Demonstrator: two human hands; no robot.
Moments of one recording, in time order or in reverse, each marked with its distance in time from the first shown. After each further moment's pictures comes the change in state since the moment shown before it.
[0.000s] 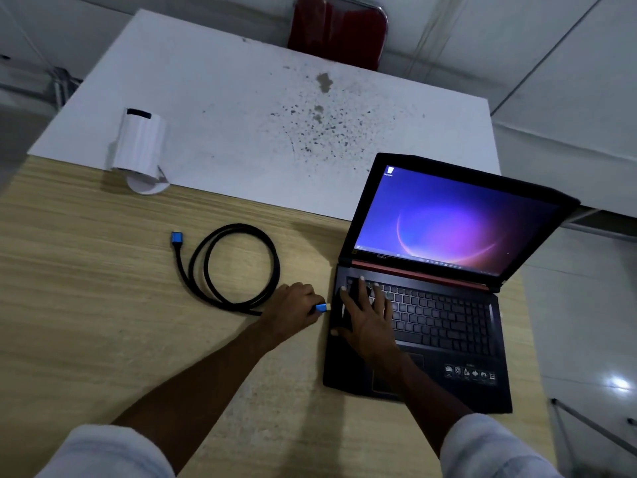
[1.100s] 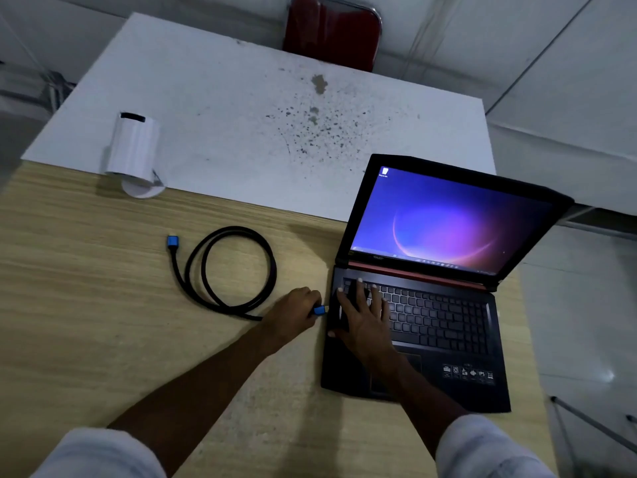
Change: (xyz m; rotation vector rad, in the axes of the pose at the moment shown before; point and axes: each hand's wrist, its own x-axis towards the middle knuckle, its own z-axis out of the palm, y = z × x) left_hand 0.005 0.009 0.004 -0.240 -0.067 -0.091; right_hand 0.000 0.000 0.002 0.018 -0.009 0.021
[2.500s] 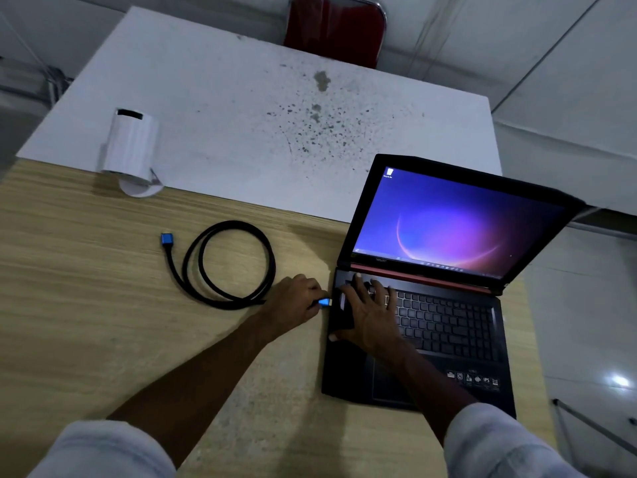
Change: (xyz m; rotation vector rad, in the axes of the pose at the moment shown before) left_hand 0.019 -0.013 -0.015 0.242 0.049 0.174; right_hand 0.018 0.008 -0.021 -0.090 0.001 -0.065
